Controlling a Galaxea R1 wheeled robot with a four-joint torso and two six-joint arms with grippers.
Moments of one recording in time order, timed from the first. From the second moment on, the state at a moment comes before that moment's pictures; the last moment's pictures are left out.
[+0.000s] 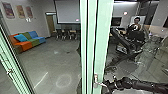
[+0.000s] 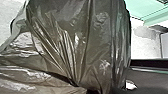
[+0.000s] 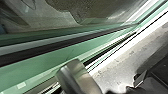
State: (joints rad) left arm 1.55 2.88 -2.35 -0.61 -0.15 0.66; right arm -0.50 2.51 -1.57 -0.37 -0.51 1.81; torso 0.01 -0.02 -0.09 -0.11
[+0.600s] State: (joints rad) left arm 1.54 2.88 -2.35 -0.61 -0.15 0.66; right arm -0.50 2.52 -1.58 -0.36 -0.49 1.80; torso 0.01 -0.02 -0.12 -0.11
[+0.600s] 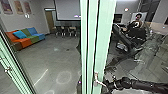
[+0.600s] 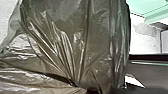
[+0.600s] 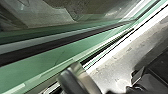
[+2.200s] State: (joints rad) left arm 1.54 2.87 -2.35 -0.61 -0.15 0.66; right arm -0.50 2.53 -1.65 -0.35 -0.47 1.78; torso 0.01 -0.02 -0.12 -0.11
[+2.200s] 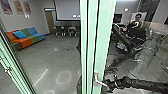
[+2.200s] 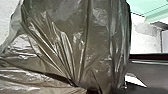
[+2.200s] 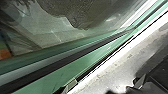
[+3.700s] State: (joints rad) left arm 1.52 2.87 -2.35 -0.61 -0.16 0.65; right arm -0.45 2.51 -1.58 -0.37 -0.46 1.73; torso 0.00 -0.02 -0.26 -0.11
